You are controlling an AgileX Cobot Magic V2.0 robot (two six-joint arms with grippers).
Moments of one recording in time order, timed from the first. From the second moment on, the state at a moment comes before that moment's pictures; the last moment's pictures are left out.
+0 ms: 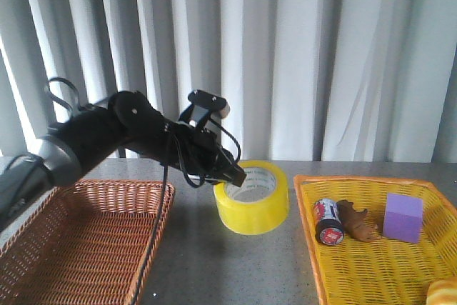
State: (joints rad) left arm -0.38 2.13 -2.19 -0.51 0.94 0.57; right arm 0.27 0.50 -0.26 0.74 0.11 -0.75
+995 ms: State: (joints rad) left arm 0.09 1.95 -1.81 -0.26 1.19 0.49; right arm 0.27 0.50 -0.26 0.74 0.12 -0.75
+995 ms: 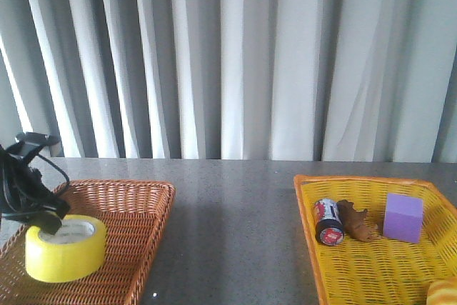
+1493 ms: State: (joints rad) left arm 0.08 1.95 -1.69 -0.32 1.12 0.51; right arm 0.27 0.50 -0.26 0.74 0.12 -0.75
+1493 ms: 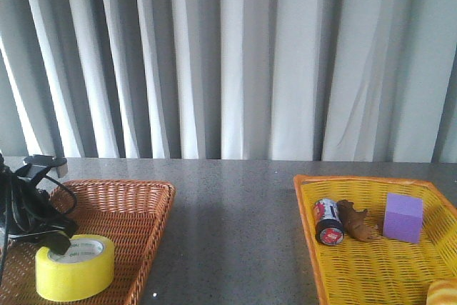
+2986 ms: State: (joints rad) left arm 0.08 1.14 -1.55 -0.40 1.23 0.48; right arm 0.27 0.50 -0.26 0.74 0.12 -0.75
